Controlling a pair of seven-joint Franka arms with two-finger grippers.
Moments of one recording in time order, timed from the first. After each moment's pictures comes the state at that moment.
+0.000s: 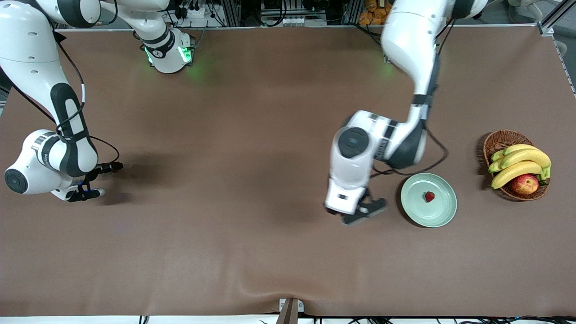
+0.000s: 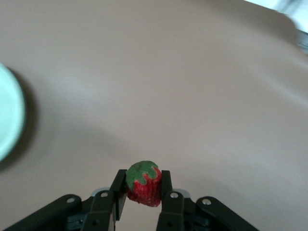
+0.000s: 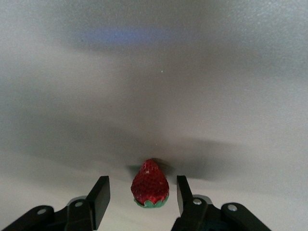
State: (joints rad) left arm -0.70 0.72 0.29 -1.36 -0.01 2.17 -0.95; right arm -0.07 0.64 -0.24 -1.80 0.13 1.98 -0.54
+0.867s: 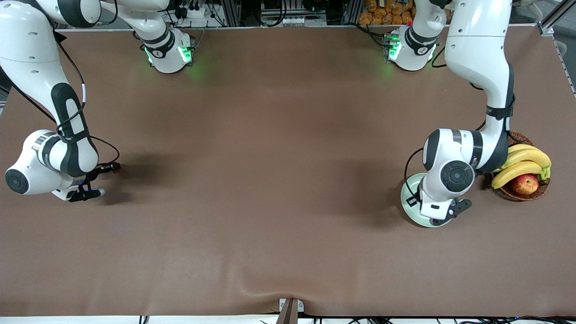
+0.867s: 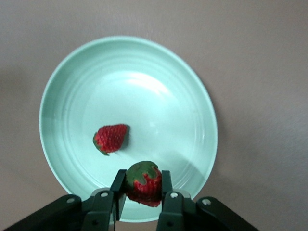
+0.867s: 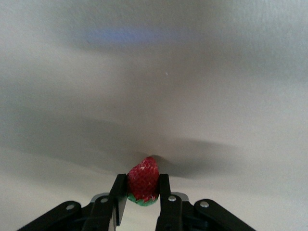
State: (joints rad) left arm -0.44 0.61 0.28 -1.73 -0.01 2.20 -0.71; right arm -0.06 0.64 -0.24 -1.79 0.13 1.98 -0.54
